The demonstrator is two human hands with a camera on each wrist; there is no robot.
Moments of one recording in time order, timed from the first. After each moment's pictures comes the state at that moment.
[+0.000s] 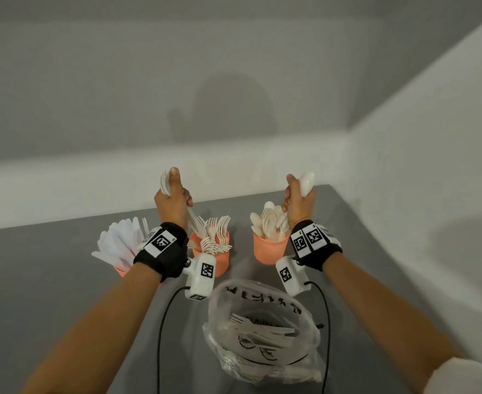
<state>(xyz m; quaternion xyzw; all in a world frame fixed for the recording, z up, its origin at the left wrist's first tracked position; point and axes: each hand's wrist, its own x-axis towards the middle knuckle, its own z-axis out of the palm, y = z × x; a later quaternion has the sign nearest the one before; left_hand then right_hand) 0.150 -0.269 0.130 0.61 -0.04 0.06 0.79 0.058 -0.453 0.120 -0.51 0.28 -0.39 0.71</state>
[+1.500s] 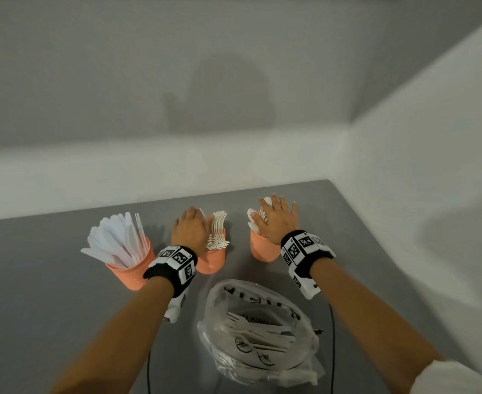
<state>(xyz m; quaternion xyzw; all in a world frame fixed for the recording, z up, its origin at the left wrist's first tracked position) 0.151 -0.275 0.050 0.95 -0.25 0.00 0.18 0.067 -0.465 0.054 -0.97 0.20 0.01 0.11</state>
